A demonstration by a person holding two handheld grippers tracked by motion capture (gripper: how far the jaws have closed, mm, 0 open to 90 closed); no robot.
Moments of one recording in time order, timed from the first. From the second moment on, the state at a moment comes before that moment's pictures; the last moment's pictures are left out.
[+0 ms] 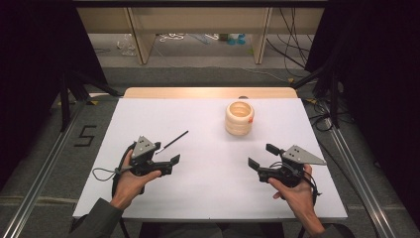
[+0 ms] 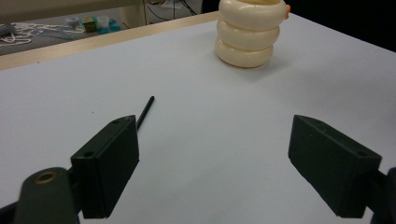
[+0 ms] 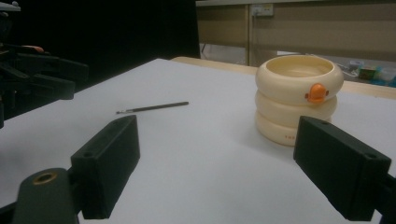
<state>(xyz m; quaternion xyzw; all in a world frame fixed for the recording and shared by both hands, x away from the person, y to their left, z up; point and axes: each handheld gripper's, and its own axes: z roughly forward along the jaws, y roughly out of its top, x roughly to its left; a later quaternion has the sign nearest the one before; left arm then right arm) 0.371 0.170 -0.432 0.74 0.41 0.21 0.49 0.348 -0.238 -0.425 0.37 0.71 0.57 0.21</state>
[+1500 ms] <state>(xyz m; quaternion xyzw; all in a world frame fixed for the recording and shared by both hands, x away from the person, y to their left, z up) 0.429 0.175 -0.421 0.83 0.38 0.18 0.36 0.350 -0.238 -0.426 0.37 0.71 0.56 0.20</state>
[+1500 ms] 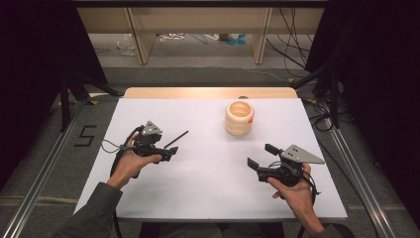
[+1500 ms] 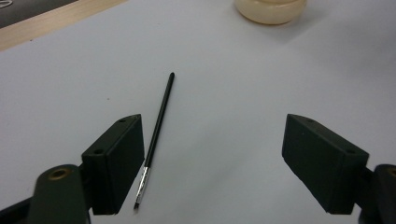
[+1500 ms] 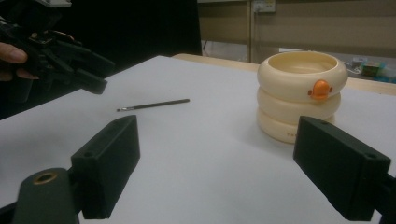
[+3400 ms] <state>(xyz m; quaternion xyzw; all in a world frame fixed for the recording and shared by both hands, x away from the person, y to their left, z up) 0.516 0.157 -0.441 0.92 0.37 0.10 0.14 0.351 -0.236 -0.428 0.36 0.71 0.57 0.19</state>
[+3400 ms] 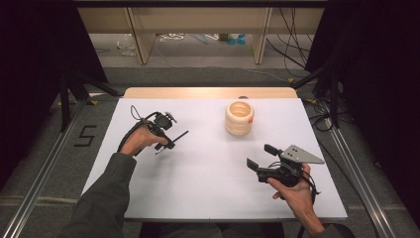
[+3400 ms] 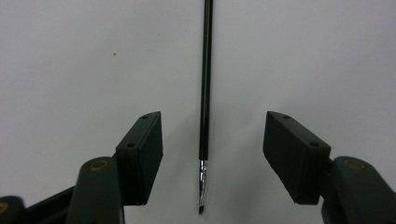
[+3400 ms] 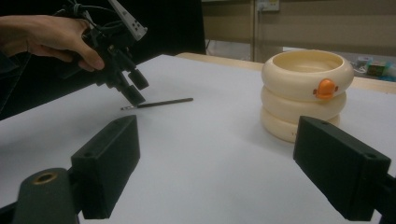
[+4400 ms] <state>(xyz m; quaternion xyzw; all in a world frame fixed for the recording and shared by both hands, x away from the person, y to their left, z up) 0.527 0.160 -0.452 0.92 0.37 0.07 0.12 0.351 -0.235 -0.428 0.36 0.71 0.57 0.19</state>
